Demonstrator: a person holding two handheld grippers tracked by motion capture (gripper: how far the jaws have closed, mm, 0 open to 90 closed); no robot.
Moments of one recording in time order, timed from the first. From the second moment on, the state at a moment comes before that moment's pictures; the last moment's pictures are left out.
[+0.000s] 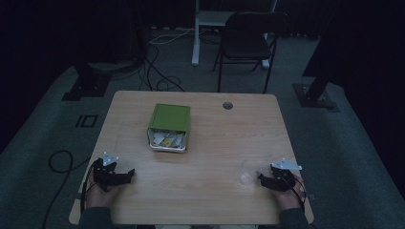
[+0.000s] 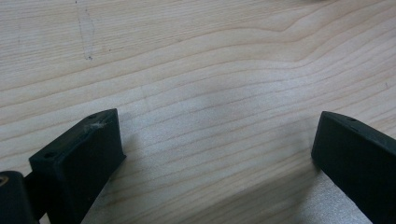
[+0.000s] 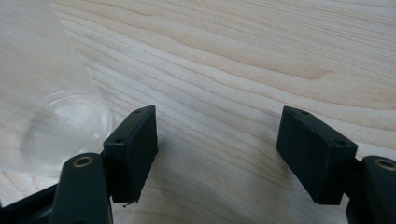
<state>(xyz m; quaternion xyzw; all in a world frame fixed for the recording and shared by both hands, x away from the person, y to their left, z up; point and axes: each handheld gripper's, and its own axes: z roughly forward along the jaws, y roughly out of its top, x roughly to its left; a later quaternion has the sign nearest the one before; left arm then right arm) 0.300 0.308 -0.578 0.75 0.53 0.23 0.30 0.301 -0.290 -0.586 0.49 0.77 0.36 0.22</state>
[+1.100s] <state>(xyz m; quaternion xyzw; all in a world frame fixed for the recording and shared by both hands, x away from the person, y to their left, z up) 0.296 0.309 -0.566 0.78 0.52 0.21 0.28 0.301 -0.290 -0.586 0.49 0.77 0.36 0.22</state>
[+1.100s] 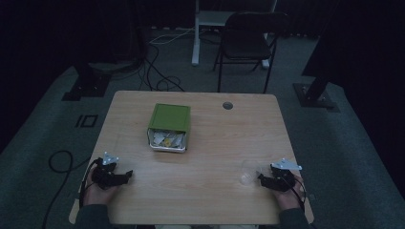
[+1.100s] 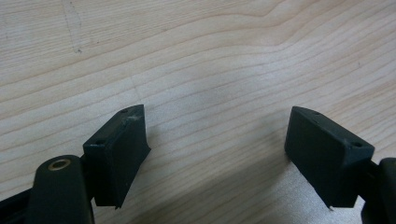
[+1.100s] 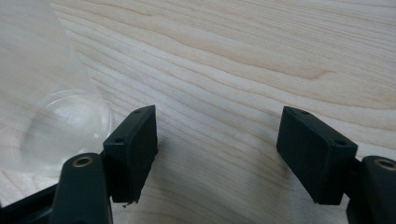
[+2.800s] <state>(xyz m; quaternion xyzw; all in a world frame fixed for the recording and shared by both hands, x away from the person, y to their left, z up) 0.288 0.266 -0.507 0.79 0.45 0.23 0.34 0.301 -0.290 -0.586 0.49 0.77 0.36 0.22</state>
